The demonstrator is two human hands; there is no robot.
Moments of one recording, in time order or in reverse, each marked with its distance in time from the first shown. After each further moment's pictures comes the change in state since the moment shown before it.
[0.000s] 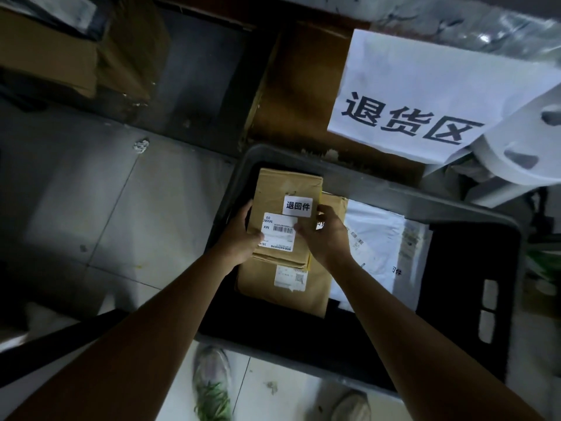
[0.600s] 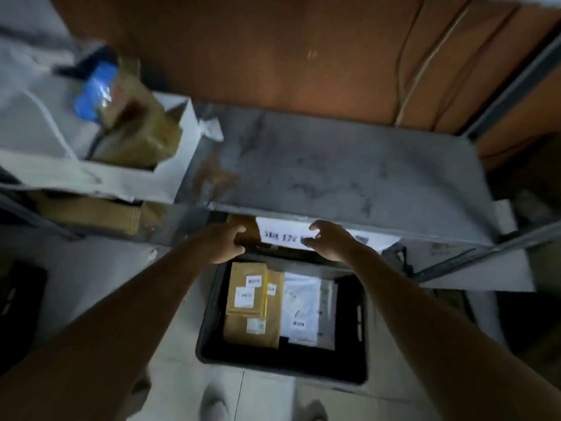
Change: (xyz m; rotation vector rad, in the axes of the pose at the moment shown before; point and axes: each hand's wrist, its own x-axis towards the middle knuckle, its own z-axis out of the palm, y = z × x) left_hand -0.284 0.355 -0.090 0.986 -0.034 0.392; right_hand -0.189 -0.257 -0.342 -0.510 -0.114 -0.111
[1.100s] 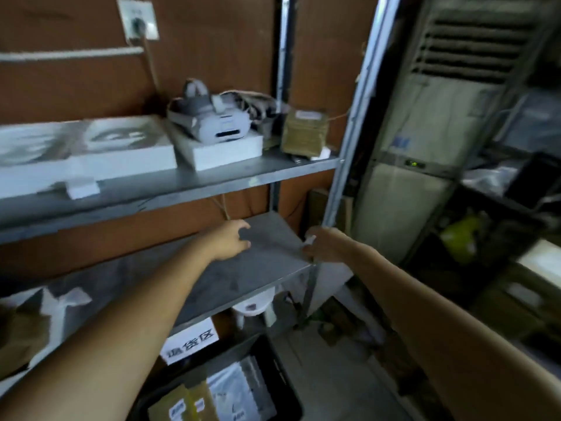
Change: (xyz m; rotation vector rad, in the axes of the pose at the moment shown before) left_hand -0.134 0.340 -0.186 0.086 0.100 0.656; right_hand -0.370 0.048 -0.242 -0.029 0.472 0.330
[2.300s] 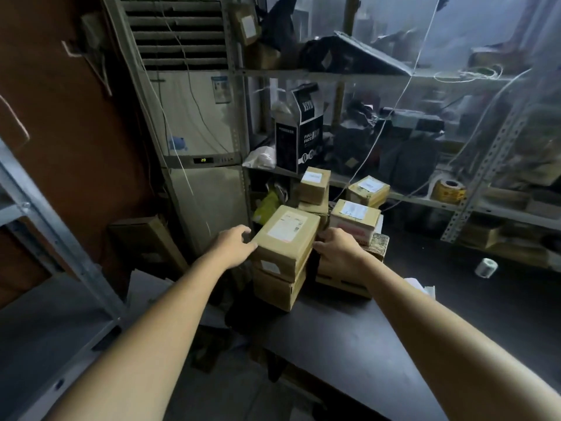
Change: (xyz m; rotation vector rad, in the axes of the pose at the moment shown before) left_hand 0.113 0.580 0.319 -0.026 -0.161 0.311; right_hand -0.251 0.599 -0.059 0.508 0.449 0.631
